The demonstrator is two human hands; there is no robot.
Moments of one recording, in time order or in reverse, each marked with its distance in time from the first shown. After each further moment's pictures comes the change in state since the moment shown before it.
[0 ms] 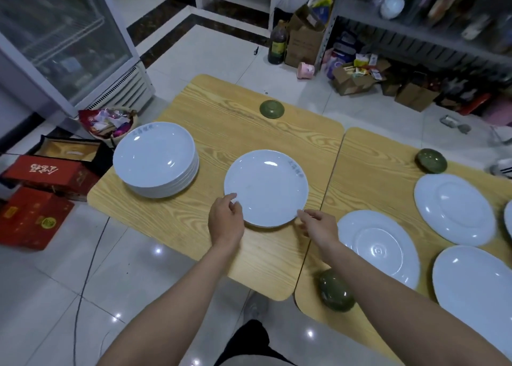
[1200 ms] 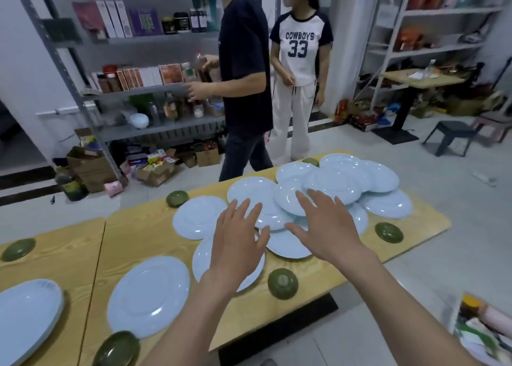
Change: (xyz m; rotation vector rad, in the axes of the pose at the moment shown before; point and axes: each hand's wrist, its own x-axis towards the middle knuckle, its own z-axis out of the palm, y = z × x) left_hand -0.457 0.261 0.225 0.435 -0.513 1.327; right_hand -0.282 0.147 -0.508 -0.921 0.709 -0.228
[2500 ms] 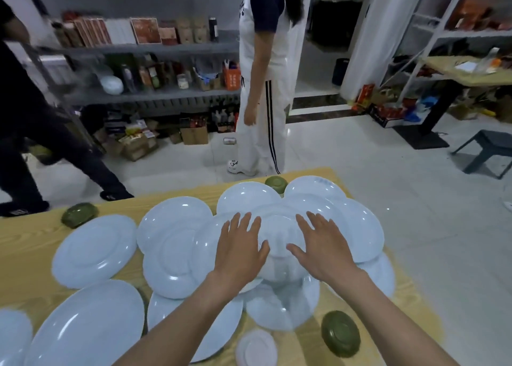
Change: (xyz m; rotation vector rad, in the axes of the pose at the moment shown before) left_hand 0.294 0.137 0.246 0.168 -0.247 -0.173; right_hand 0.277 0.310 0.062 -0.034 -0.228 -0.120
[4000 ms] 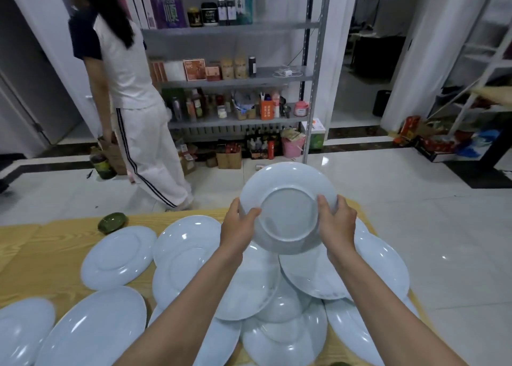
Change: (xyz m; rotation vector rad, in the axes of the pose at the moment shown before) left_hand 0.061 0.017 -0.037 -1.207 0.319 -0.512; right_hand 0.084 0.029 -0.033 1.203 0.458 0.281
